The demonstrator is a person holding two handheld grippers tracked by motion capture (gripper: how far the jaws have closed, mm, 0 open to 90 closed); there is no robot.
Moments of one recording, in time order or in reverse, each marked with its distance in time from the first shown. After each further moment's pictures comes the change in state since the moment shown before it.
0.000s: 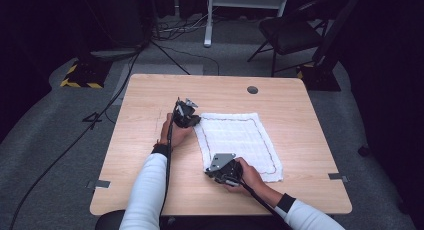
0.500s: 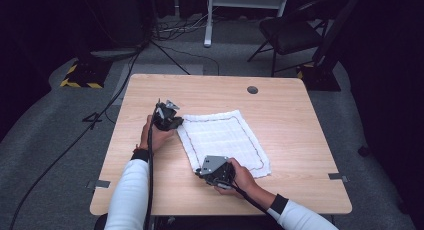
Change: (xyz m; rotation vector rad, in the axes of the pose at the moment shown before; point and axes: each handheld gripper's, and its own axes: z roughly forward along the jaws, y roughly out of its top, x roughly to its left) left arm 0.024 -0.027 -0.058 -0.004 0.057 0.000; right arm 0.018 0.030 -0.005 -0.081 -0.005 -0.043
